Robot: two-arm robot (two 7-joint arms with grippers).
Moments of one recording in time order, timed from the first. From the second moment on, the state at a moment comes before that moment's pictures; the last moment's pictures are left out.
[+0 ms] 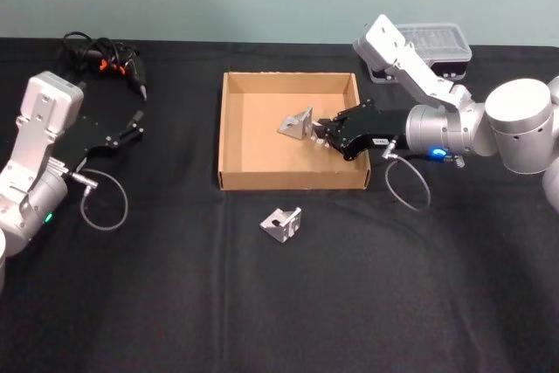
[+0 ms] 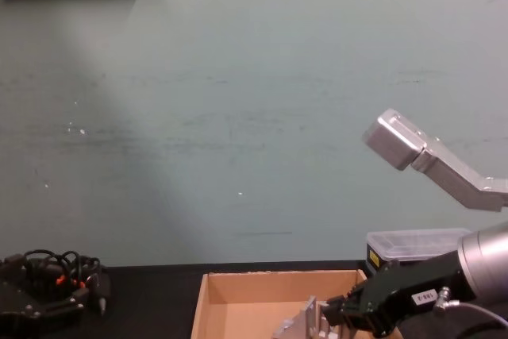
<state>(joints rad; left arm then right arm) -0.20 0.60 0.45 -1.41 -0.25 -0.12 0.03 0.71 0.41 -0.71 -1.07 0.24 0.21 0.69</state>
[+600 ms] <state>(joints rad) -0.20 0.60 0.45 -1.41 -0.25 -0.12 0.03 0.71 0.39 -0.70 -1.04 0.20 0.20 0.70</state>
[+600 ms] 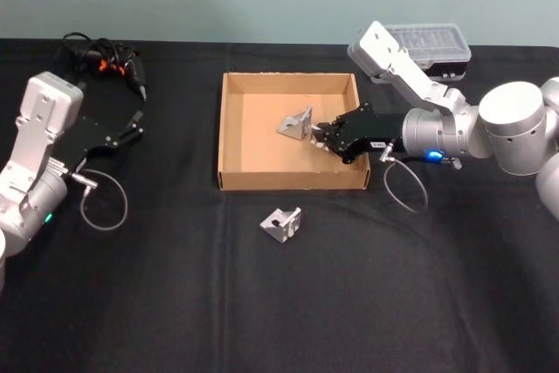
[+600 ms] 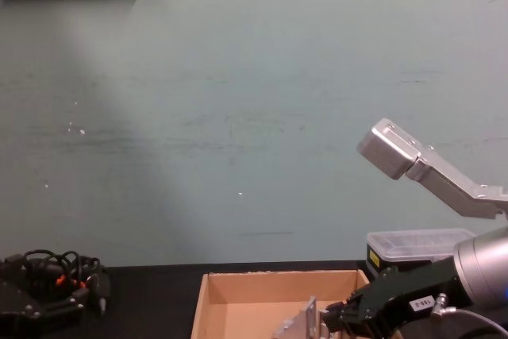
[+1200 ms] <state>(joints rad) -0.20 0.60 0.45 -1.41 -0.25 -0.12 0.03 0.71 0.39 -0.70 -1.04 0.20 0.20 0.70</state>
